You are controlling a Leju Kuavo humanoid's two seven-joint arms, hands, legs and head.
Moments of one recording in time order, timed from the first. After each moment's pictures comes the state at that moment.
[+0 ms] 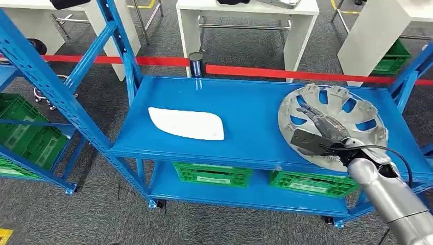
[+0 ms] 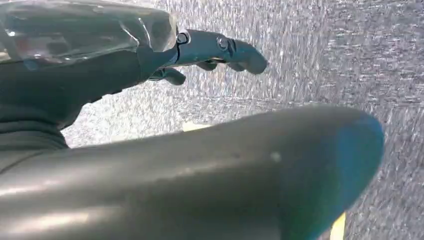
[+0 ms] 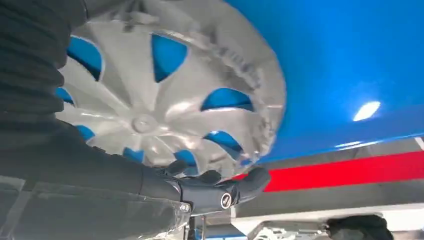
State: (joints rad) left arm -0.07 0.16 -1.18 -0.30 1.23 0.15 -0.16; right arm -0.48 -0.56 0.53 -1.28 0.58 0.08 0.00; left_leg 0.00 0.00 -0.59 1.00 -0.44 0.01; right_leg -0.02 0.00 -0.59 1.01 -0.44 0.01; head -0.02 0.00
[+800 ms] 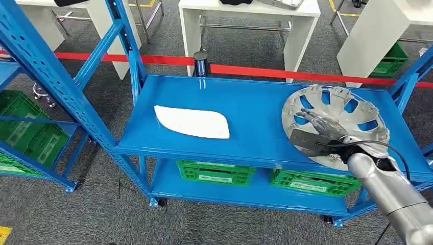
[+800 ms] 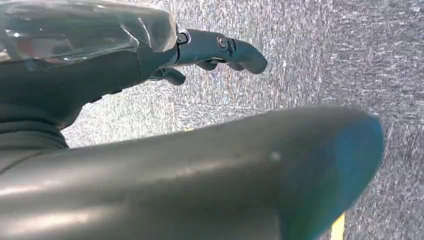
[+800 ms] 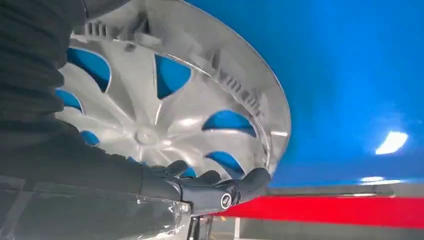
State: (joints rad) left arm -0.07 0.17 -1.18 -0.31 1.25 0.14 -0.16; right arm -0.56 -0.57 0.61 -1.18 0.58 0.14 0.02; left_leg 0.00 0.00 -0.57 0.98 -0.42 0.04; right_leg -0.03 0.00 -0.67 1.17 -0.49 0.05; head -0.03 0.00
